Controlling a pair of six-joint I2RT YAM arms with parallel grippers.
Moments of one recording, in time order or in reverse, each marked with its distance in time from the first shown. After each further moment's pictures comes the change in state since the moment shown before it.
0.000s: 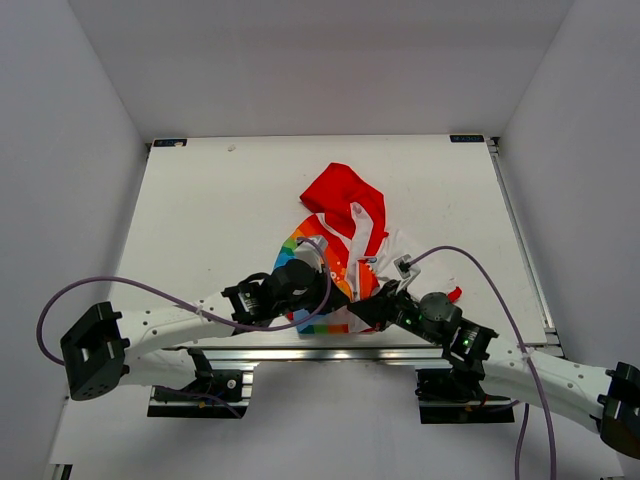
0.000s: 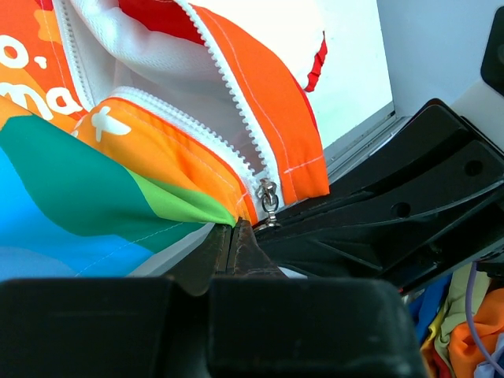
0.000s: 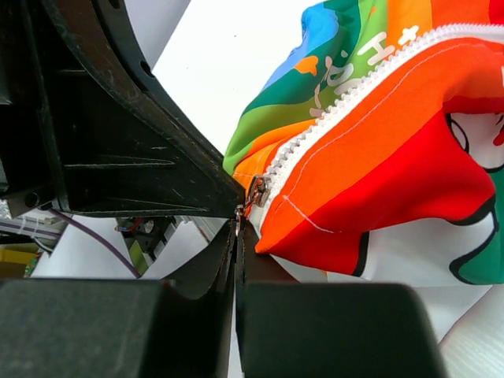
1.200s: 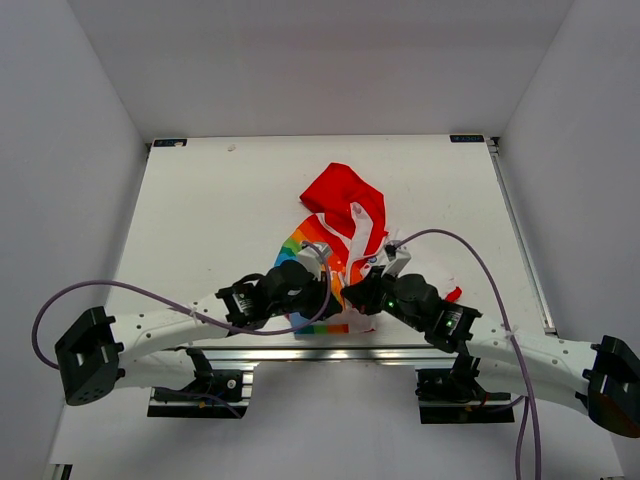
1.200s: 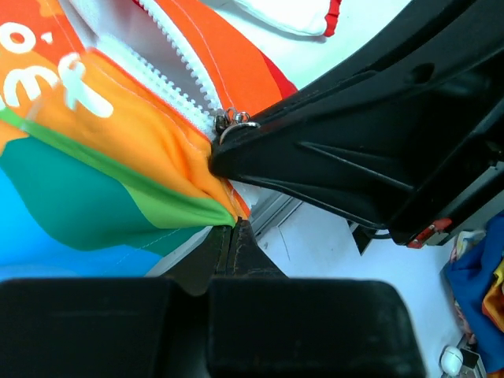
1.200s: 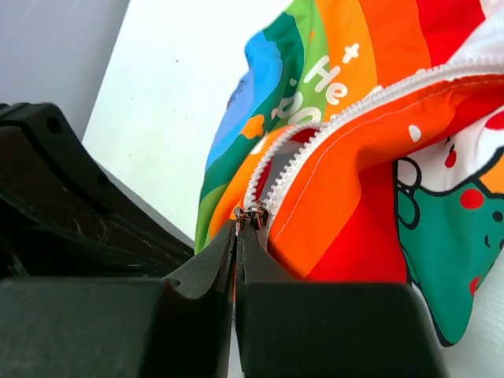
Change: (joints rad) left arm 0.019 -0.032 -0.028 -0.053 0.114 0.195; right arm 0.010 0.240 0.223 -0.160 0.159 0.068
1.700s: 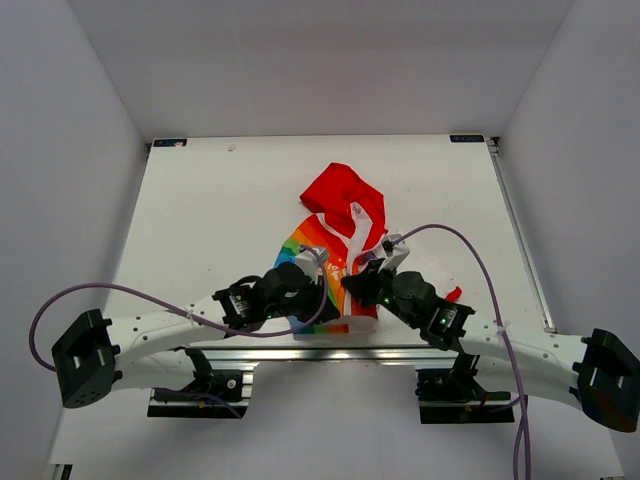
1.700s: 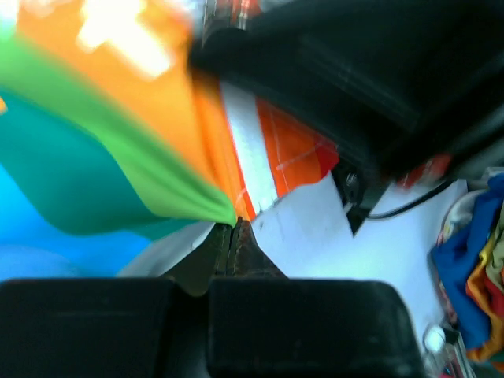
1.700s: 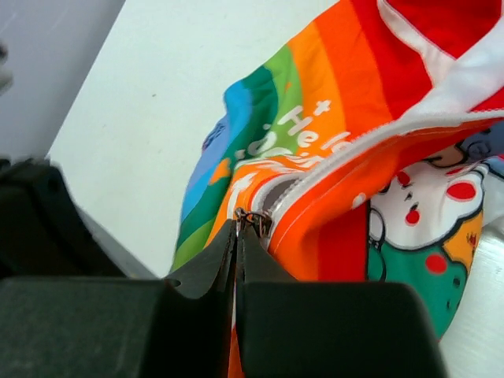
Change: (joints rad) left arm 0.004 -0.024 -0.016 -0.022 0.042 -0.023; right arm -0.003 0.051 0.002 0.120 0.084 -0.147
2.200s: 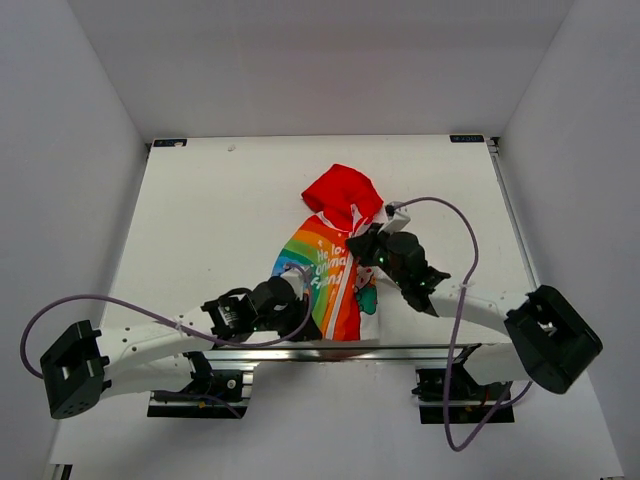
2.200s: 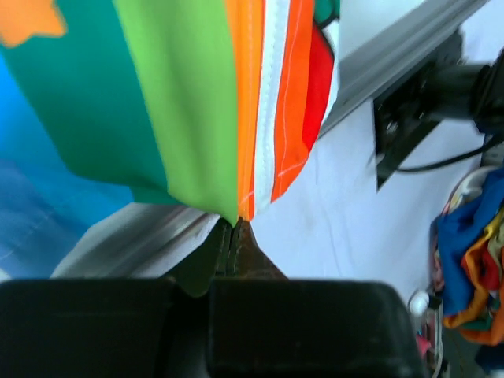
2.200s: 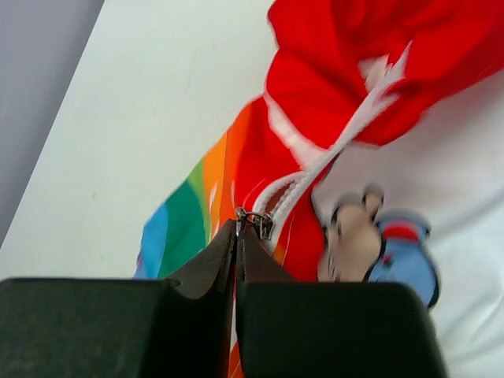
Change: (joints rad) left arm 0.006 -0.110 -0.138 -0.113 0.061 -0.116; right arm -0.301 0.378 0.113 0.273 -0.133 -0.037
